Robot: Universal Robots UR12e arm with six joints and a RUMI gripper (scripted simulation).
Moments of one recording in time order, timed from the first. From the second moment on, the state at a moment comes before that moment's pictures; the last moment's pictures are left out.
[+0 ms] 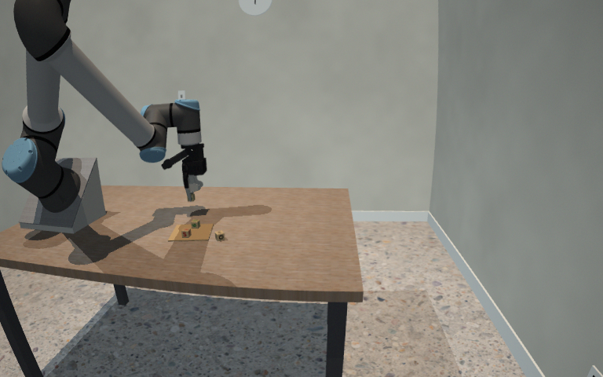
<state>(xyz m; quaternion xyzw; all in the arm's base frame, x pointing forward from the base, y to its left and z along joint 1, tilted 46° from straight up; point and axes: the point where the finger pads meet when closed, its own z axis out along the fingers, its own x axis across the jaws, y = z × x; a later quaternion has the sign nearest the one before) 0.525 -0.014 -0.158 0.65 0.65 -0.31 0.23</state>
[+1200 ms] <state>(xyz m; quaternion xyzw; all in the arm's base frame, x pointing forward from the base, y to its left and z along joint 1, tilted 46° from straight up) 0.533 0.008 -0.123 0.63 0.67 -0.33 0.21</state>
